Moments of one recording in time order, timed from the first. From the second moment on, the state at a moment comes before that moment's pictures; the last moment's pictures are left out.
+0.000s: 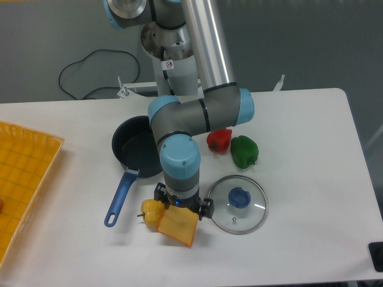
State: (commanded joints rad) arm 2.33 -2.10 -1.53 -1.05 1.53 0.62
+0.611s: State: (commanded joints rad) arm 2.29 -2.08 -1.57 -1.08 1.54 0.60
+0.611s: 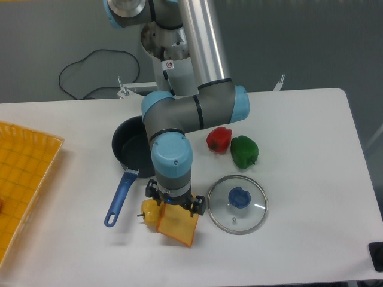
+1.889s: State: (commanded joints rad) arm 2.27 -2.09 -1.60 -1.09 1.59 0.78
